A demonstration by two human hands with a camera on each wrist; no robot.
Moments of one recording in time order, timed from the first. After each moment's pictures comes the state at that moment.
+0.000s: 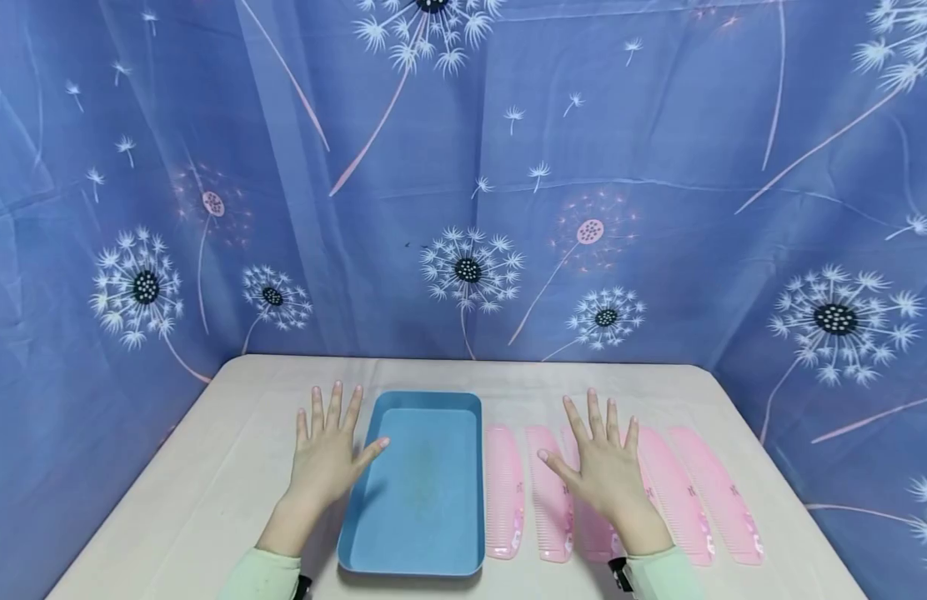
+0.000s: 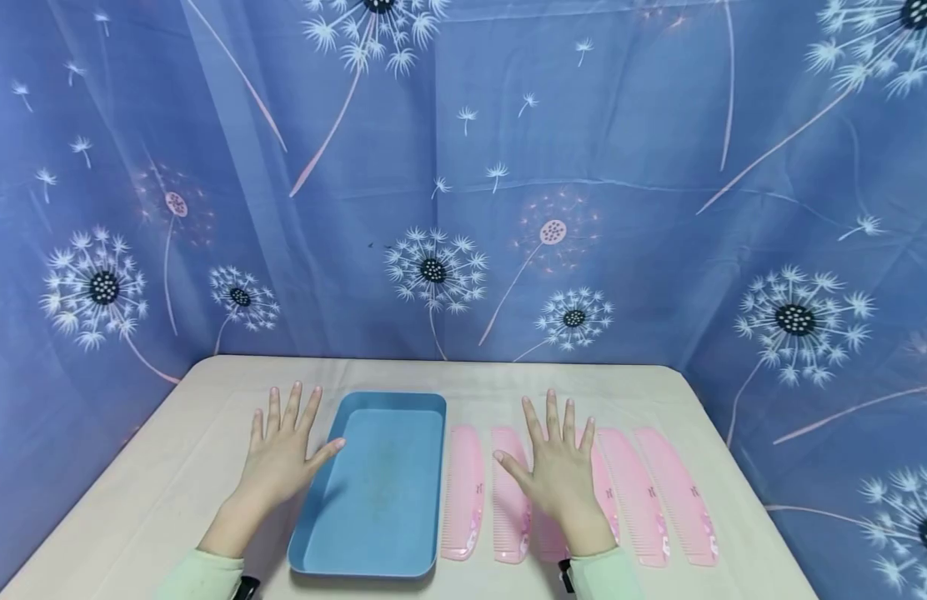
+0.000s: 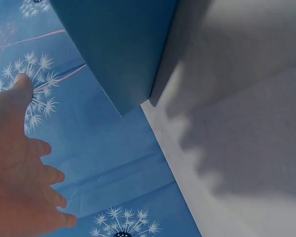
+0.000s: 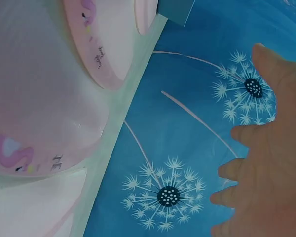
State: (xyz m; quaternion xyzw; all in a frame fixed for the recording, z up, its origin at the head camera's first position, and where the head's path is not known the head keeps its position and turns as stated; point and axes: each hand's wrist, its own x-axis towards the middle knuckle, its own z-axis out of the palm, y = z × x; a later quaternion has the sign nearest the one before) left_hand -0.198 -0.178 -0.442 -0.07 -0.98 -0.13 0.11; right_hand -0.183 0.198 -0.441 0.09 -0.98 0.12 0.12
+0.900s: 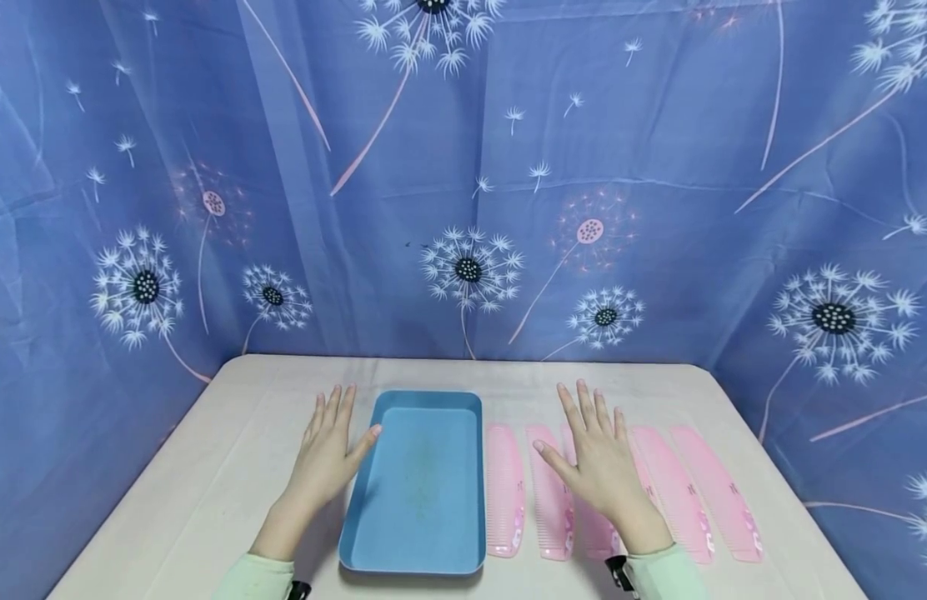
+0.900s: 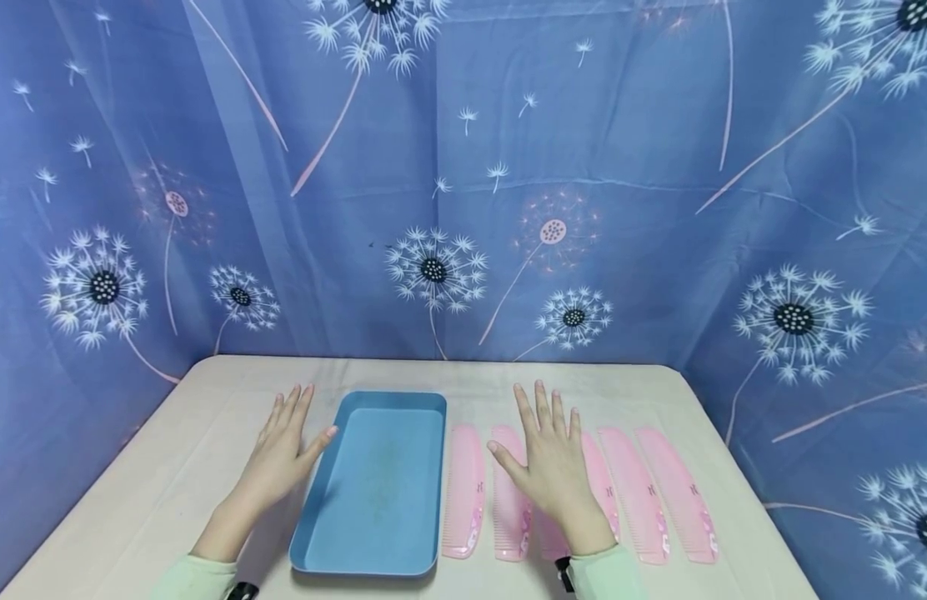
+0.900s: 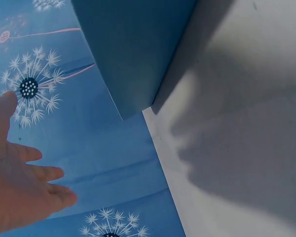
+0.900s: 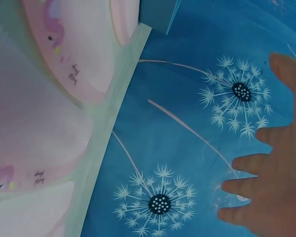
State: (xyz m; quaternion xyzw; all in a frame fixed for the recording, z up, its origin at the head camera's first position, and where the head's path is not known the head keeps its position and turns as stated) left_hand -0.195 -0.182 -0.438 -0.08 -0.95 -0.27 0.13; right_hand -0.181 0.191 -0.430 0.14 -0.96 0.16 0.18
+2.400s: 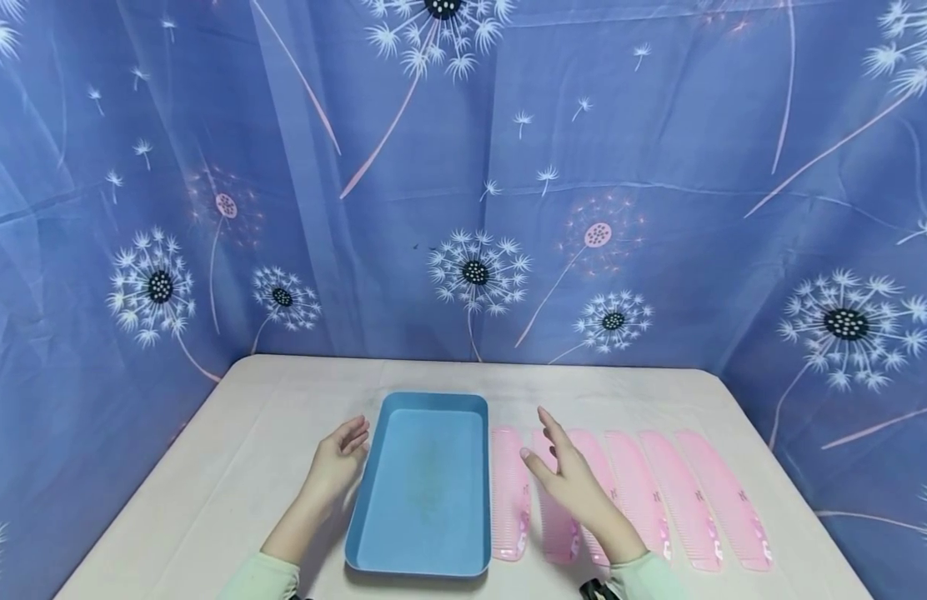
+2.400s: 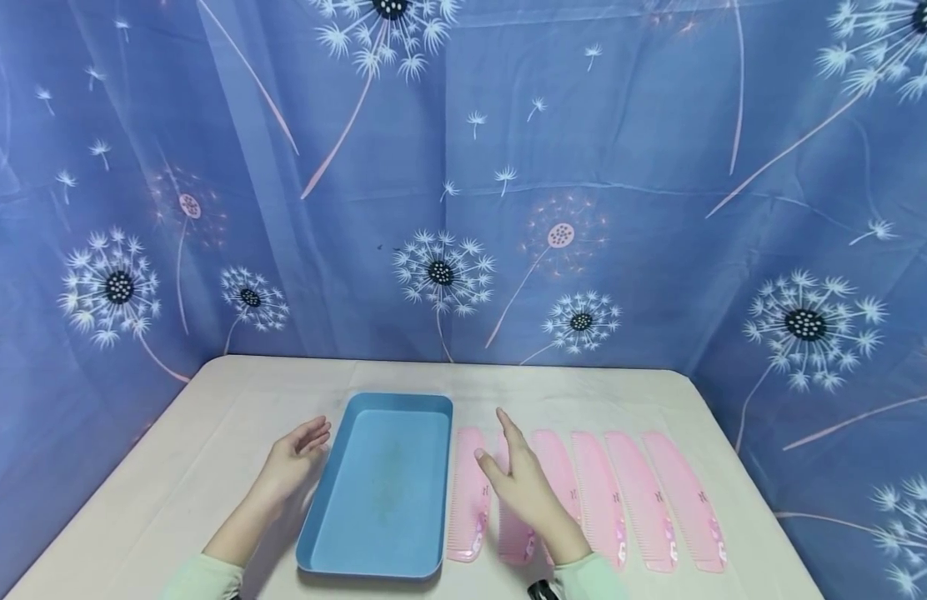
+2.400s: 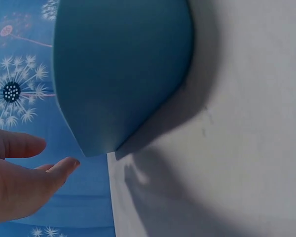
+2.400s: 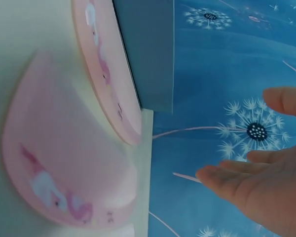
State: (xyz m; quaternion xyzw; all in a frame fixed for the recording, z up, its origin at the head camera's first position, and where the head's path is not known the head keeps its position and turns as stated) left_hand -0.195 -0.178 -0.457 0.05 -0.80 -0.59 0.01; right_hand -0.178 0.154 -0.444 0.15 -0.86 0.48 0.07
